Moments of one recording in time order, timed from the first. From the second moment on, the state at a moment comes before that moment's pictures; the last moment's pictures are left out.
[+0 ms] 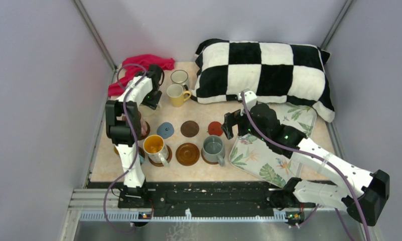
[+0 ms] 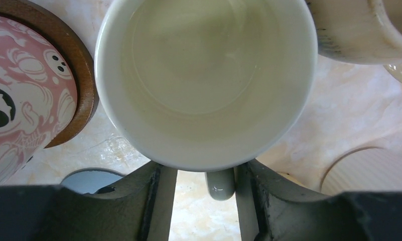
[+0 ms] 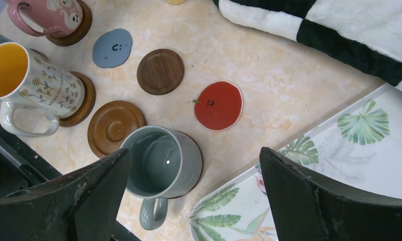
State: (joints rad) left arm -0.11 2.07 1.71 -0.97 -0.41 -1.42; right arm 0.82 1.03 0.91 -0.33 0.15 0.24
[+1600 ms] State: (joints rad) left arm -0.18 2.00 1.55 -0.89 -0.43 -1.16; right arm 0.82 1.00 0.91 -0.33 0.16 0.24
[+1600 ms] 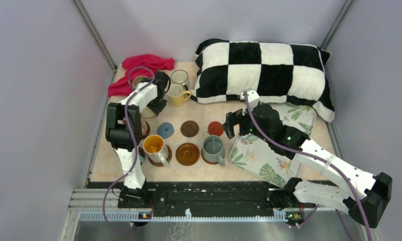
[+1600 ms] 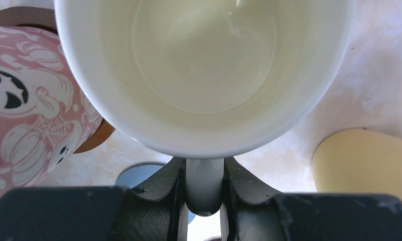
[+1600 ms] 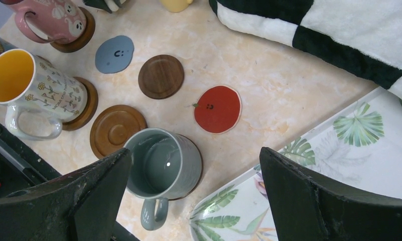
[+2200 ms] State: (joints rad) left arm -0.21 1.87 1.47 -0.83 -0.48 -0.94; right arm 0.82 1.00 0.91 -0.33 0.16 0.24
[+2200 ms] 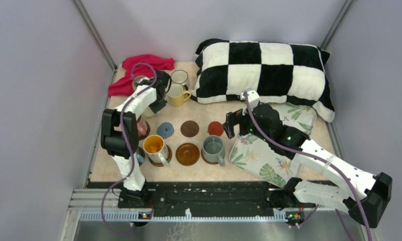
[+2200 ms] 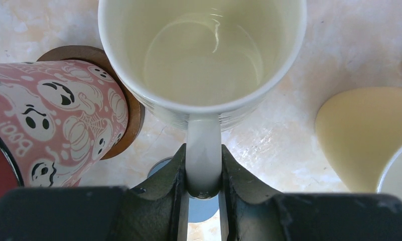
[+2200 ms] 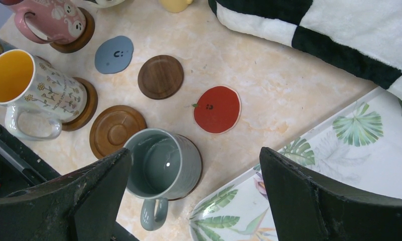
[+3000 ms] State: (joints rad) left arm -0.24 1.80 1.26 -0.55 -0.47 -0.79; right arm 0.82 1.00 0.91 -0.33 0.16 0.24
